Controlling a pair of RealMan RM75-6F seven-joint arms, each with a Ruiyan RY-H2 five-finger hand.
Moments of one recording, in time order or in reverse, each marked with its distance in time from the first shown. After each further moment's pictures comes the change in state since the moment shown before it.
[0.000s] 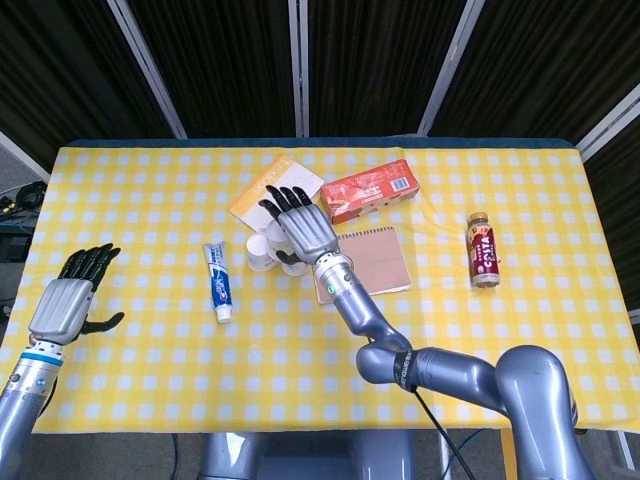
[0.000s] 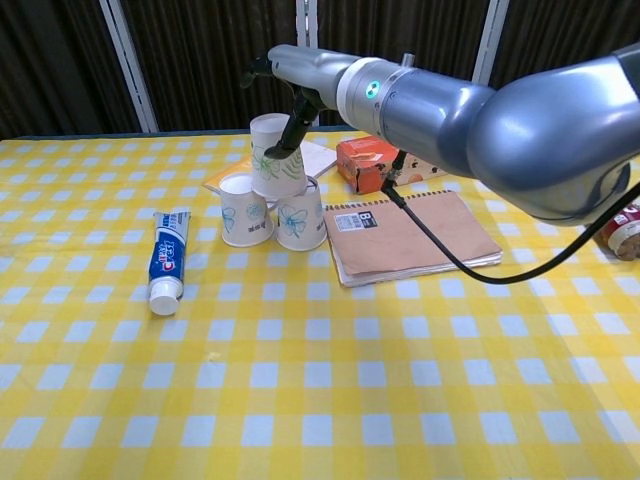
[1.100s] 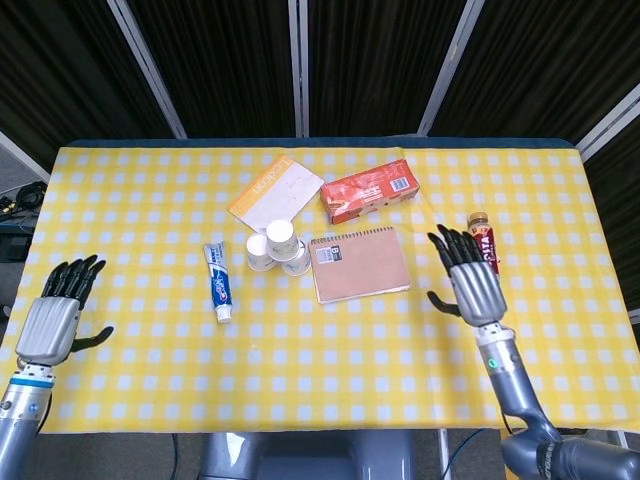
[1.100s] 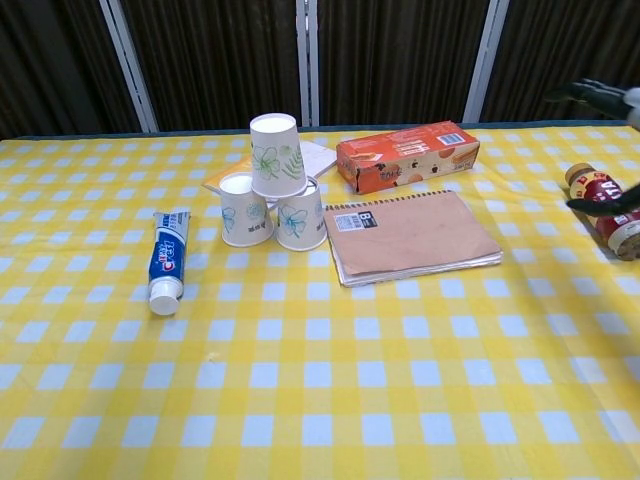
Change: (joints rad) left arm 0.097 -0.064 0.043 0.044 0.079 0.177 0.067; right arm -0.647 0.346 -0.407 -0.257 -0.418 0.556 0.313
